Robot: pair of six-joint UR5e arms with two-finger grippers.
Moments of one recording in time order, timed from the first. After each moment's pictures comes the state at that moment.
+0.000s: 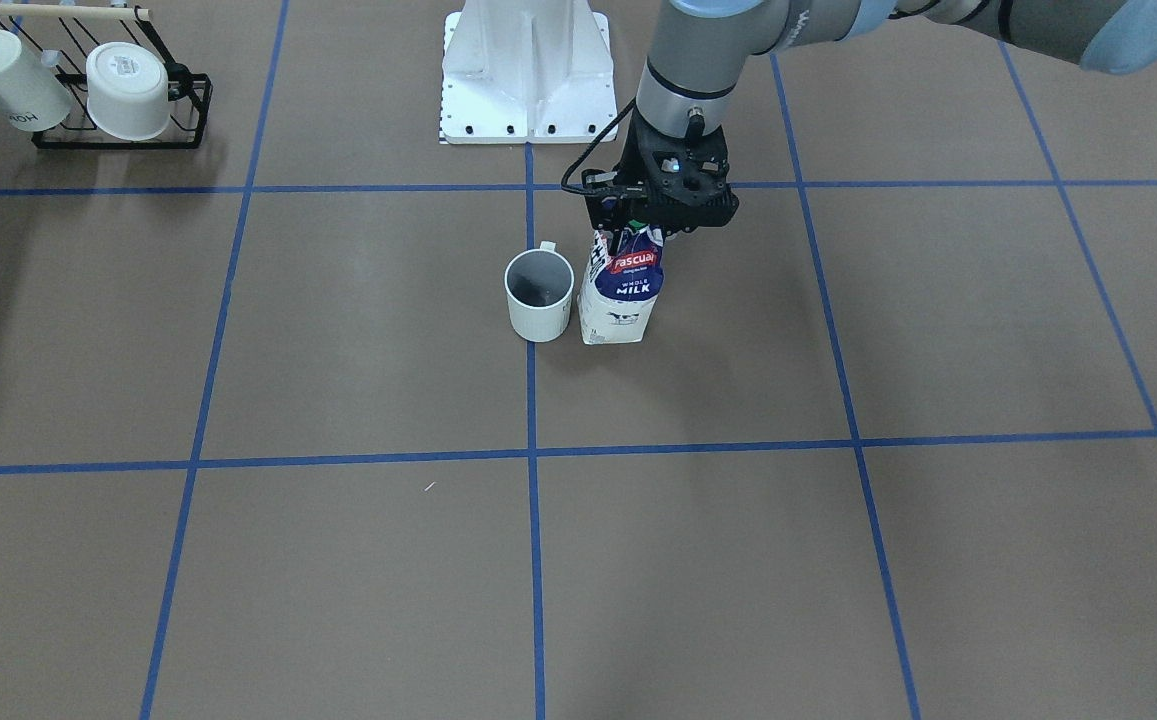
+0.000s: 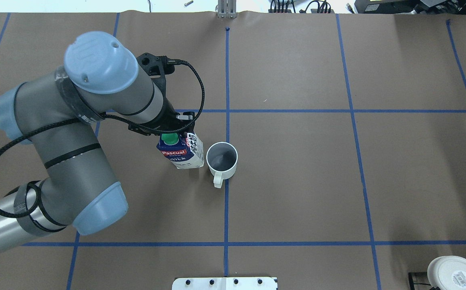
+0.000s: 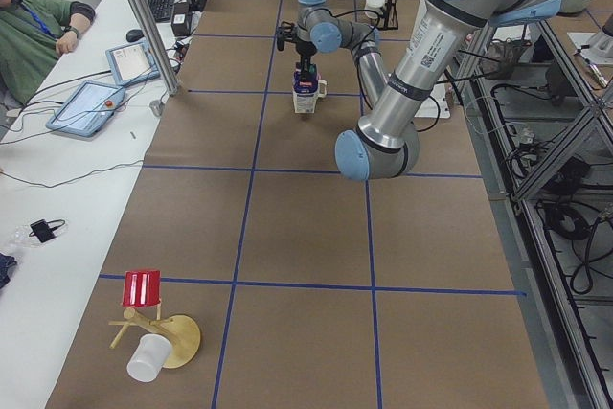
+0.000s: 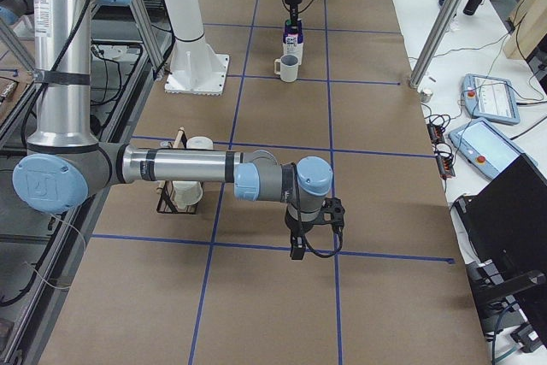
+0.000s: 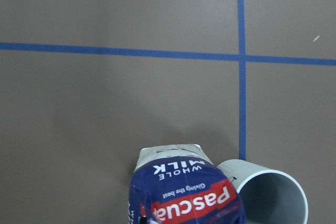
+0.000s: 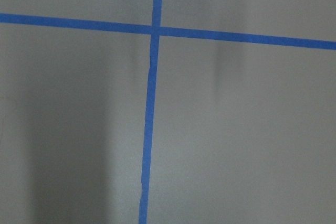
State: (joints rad) left arm -0.59 -2.23 -1.91 -1.44 -1.91 -1.22; right arm 1.49 -1.64 1.64 -1.60 2.26 -0.01
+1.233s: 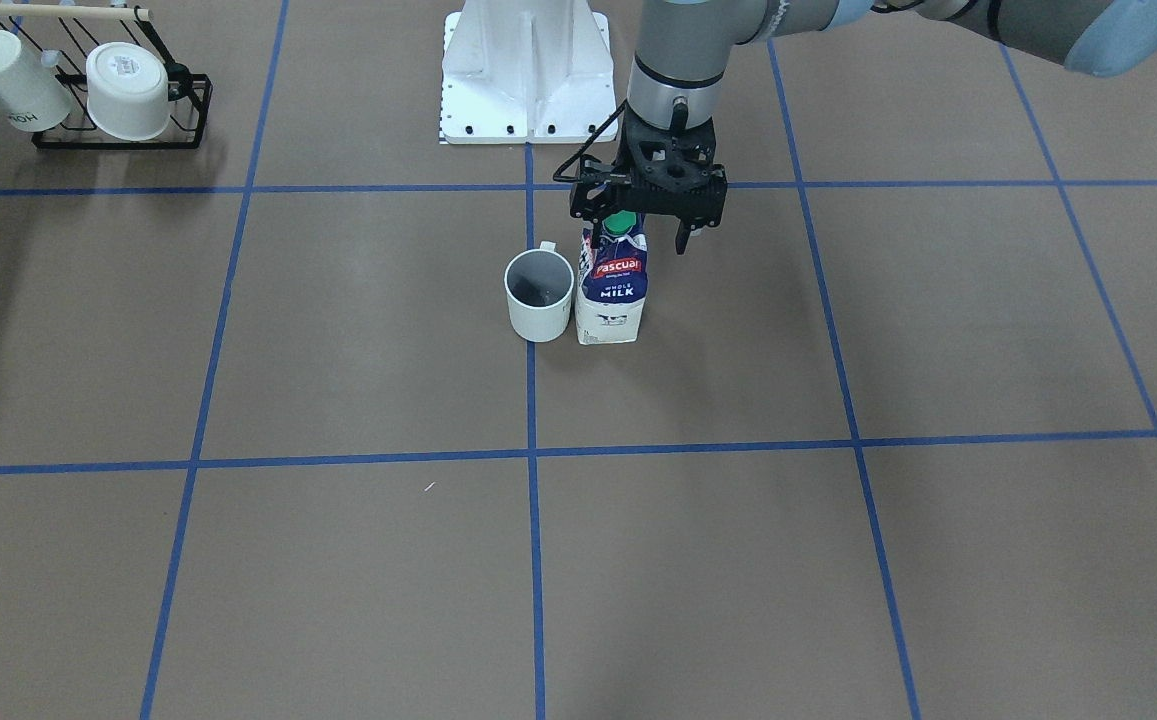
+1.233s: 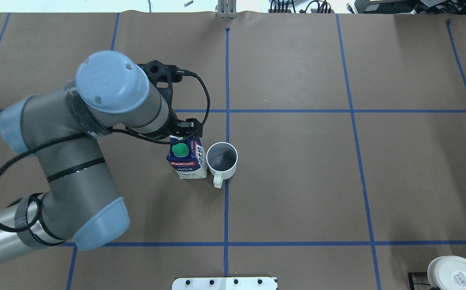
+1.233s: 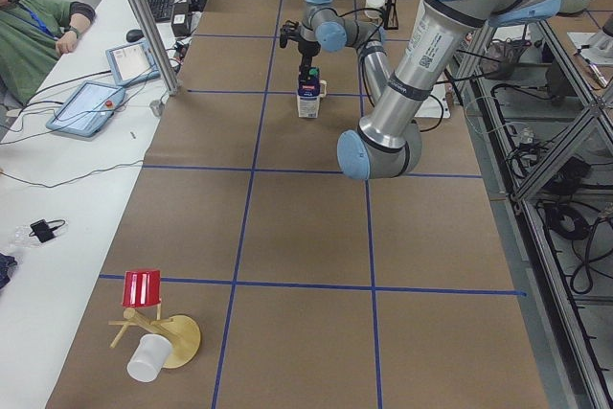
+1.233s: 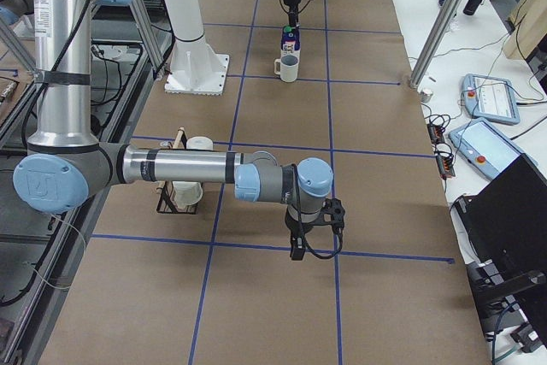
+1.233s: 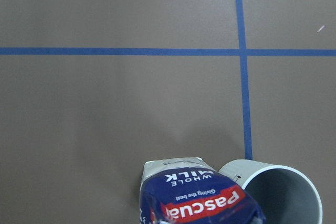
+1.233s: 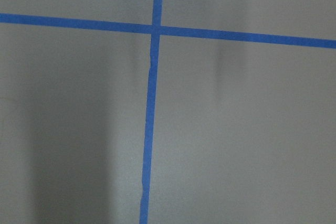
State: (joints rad) left arm -0.61 -2.23 -1.95 -1.38 -1.84 -1.07; right arm 1.49 -1.64 1.63 -1.60 2.27 -0.02
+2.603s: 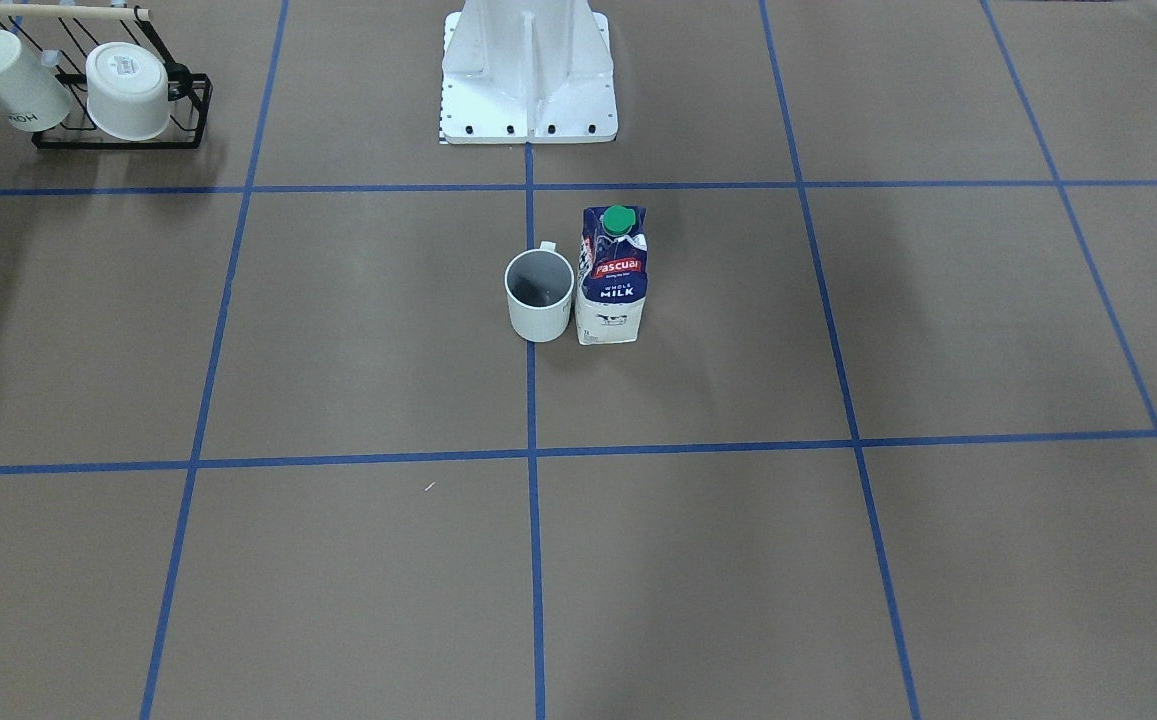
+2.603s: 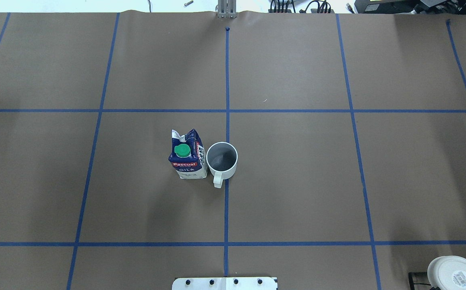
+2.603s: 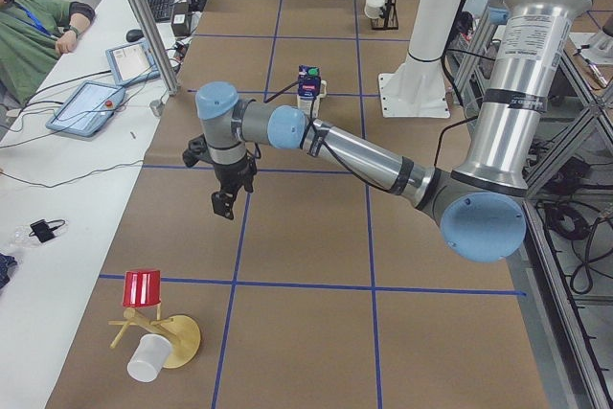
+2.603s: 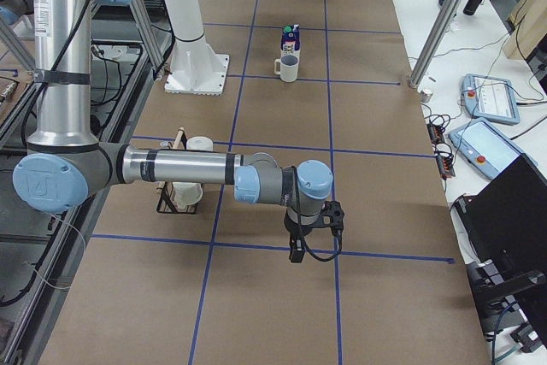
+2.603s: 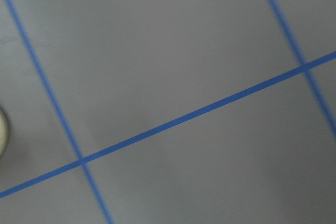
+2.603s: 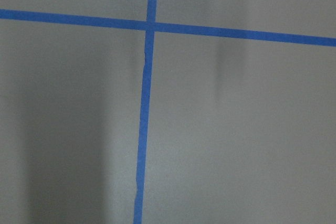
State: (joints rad) left arm -1.48 -1.74 -1.70 -1.35 -2.23 0.19; right arm 1.49 -1.64 1.62 -1.59 2.26 -0.02
